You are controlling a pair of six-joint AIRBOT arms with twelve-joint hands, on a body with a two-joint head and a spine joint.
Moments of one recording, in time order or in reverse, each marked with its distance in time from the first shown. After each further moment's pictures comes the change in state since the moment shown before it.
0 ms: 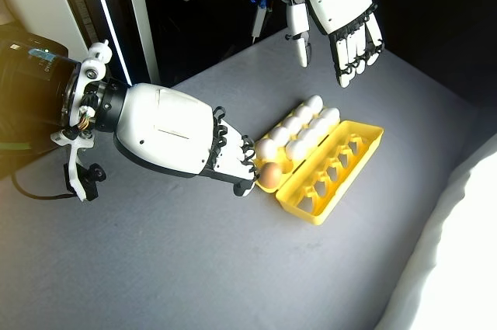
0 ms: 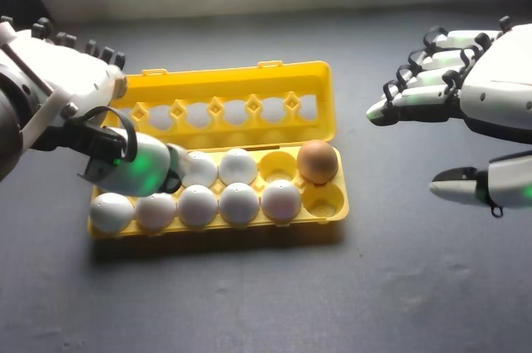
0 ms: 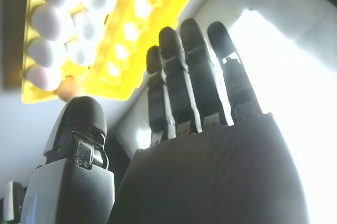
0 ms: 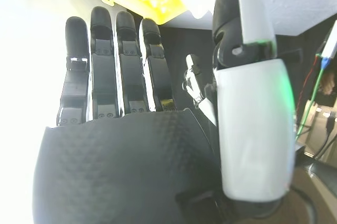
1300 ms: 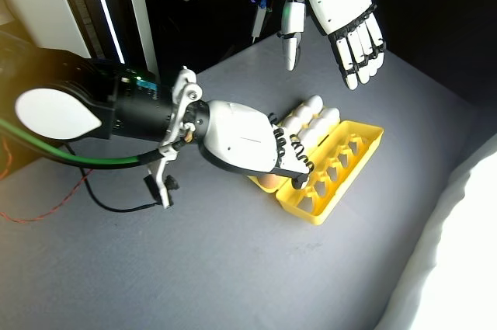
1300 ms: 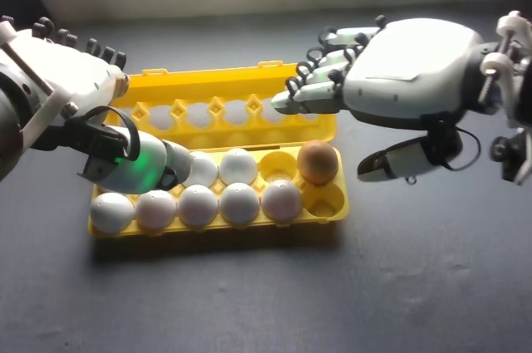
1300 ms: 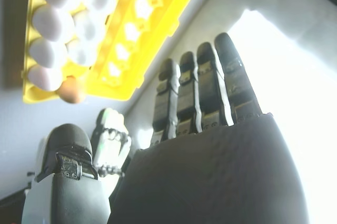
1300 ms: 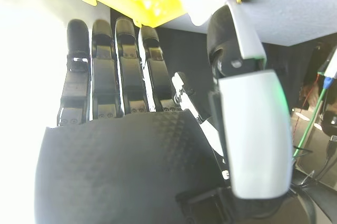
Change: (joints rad) left arm -0.001 0.000 0.000 -0.002 -0.001 0.000; right arm 0.042 -0.349 0.252 0.004 0.001 -0.084
